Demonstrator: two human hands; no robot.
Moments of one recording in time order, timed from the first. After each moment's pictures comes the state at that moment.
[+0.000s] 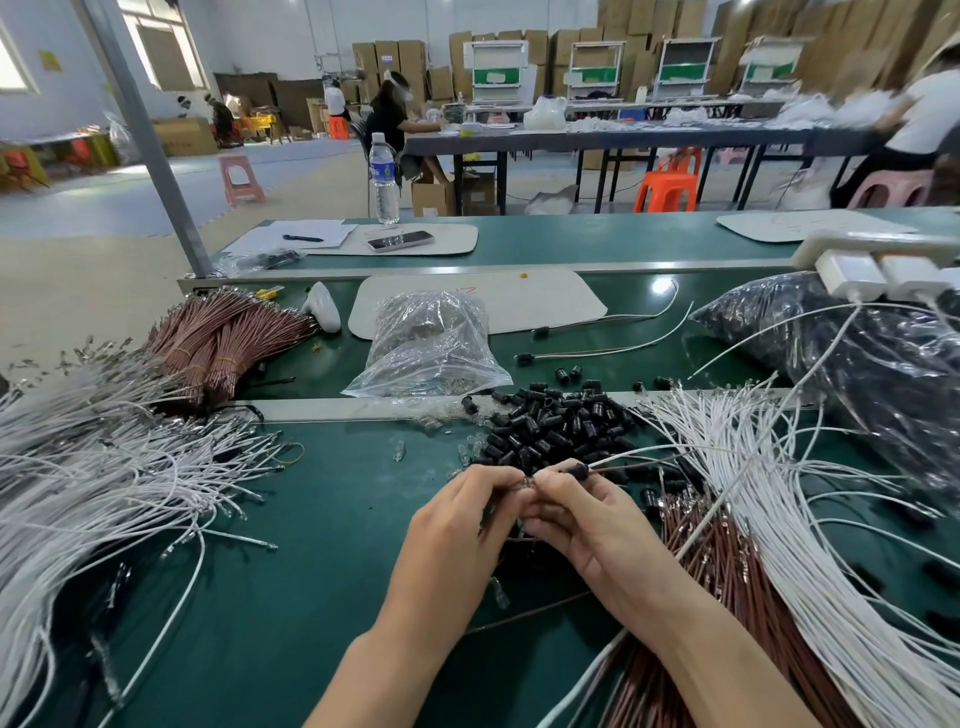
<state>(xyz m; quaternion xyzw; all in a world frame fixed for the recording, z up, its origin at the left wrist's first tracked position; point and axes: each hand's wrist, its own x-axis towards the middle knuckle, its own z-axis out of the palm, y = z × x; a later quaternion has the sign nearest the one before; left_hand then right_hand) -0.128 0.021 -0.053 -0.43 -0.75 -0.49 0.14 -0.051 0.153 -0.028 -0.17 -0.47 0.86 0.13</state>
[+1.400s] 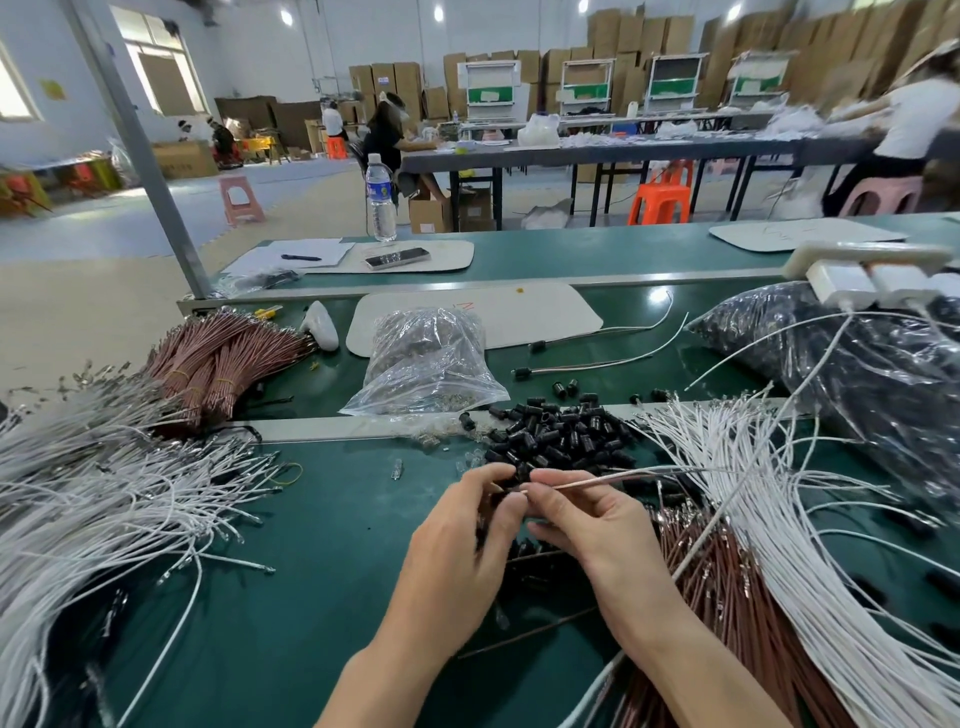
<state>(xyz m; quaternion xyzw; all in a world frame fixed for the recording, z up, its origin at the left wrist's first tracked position) -0.136 0.021 -0.056 -0.39 -0.78 -0.48 0.04 -0.052 0.151 -0.034 -0.17 -0.53 0.80 0.23</state>
